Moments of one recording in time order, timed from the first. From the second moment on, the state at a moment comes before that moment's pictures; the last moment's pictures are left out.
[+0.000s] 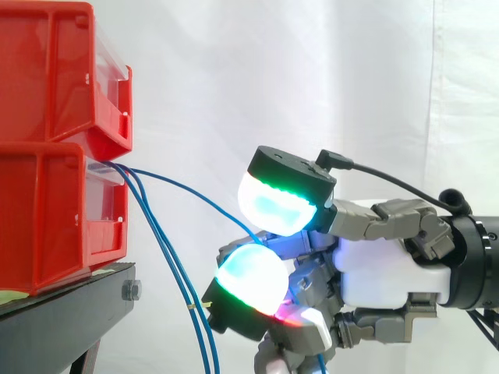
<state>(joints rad) 0.08 -2.34 -1.22 -2.68 -1.54 -0.20</state>
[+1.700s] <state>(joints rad) 0.08 -2.36 -1.22 -2.67 -1.43 -0.06</state>
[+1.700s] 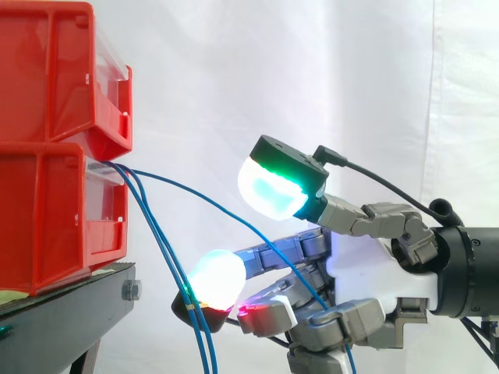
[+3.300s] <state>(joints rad) 0.08 -2.28 -1.22 -2.78 -1.25 0.06</state>
